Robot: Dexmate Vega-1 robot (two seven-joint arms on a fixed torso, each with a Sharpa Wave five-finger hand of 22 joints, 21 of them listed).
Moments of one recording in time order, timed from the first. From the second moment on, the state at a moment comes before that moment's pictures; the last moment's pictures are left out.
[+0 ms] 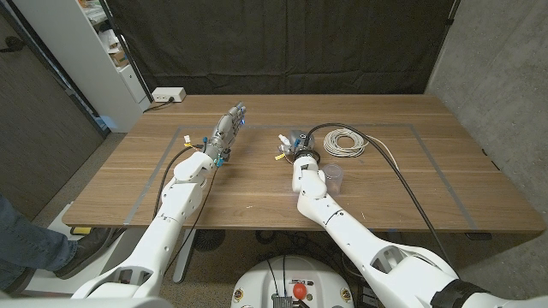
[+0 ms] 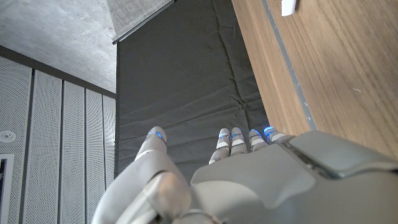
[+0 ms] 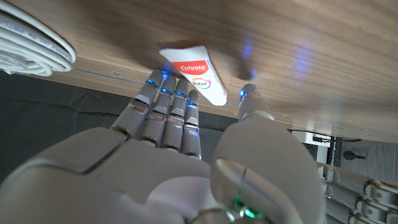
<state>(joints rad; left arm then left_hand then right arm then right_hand) 0.89 0.23 0.07 -1.36 -0.32 -0.11 -0.28 0.24 0.00 0.36 -0.10 0.21 0.02 0.09 0.18 0.17 -0.06 0.06 0.21 0.19 -0.16 0.07 0.18 0.17 -0.17 0.02 0.20 0.18 -0.75 0.06 -0.59 -1.20 -1.19 -0.49 -0.15 0.67 -0.03 0.29 -0.14 0.23 0.52 0.09 0.23 0.19 0.61 0.07 0.24 0.20 0.49 0.01 0.38 0.29 0.54 0.04 0.22 0.18</state>
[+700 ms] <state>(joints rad) 0.89 0.23 0.07 -1.37 -0.31 -0.10 -0.27 0.24 0.00 0.36 -0.10 0.21 0.02 0.09 0.18 0.17 -0.06 0.06 0.21 0.19 -0.16 0.07 0.18 0.17 -0.17 0.02 0.20 0.18 -0.74 0.06 -0.58 -1.16 -1.15 -0.47 -0.19 0.70 -0.01 0.28 -0.14 0.23 0.62 0.05 0.26 0.20 0.72 0.05 0.27 0.21 0.56 -0.02 0.42 0.30 0.58 0.03 0.23 0.18</state>
